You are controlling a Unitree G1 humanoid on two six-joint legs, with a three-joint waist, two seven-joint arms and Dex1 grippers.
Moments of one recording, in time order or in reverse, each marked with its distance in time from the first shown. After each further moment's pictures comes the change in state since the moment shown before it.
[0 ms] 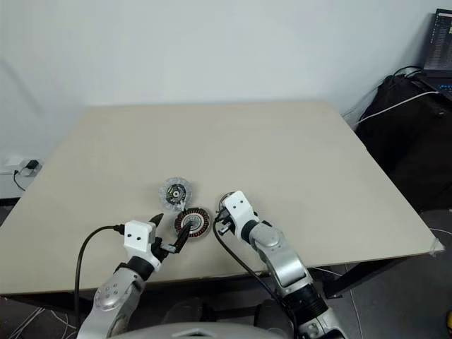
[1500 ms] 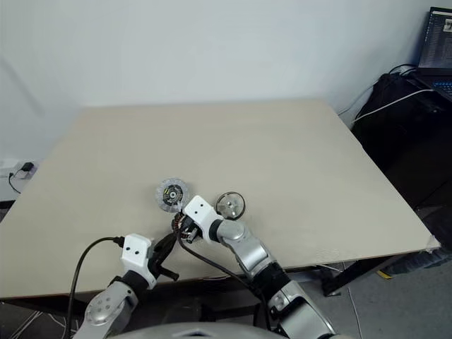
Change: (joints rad) left arm 0.075 0.062 -0.018 -0.018 -0.008 0.001 -0.034; right arm -0.185 0.152 0.109 0.360 -0.079 -0.151 0.116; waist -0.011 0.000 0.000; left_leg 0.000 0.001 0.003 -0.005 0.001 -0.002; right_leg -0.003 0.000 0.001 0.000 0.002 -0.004
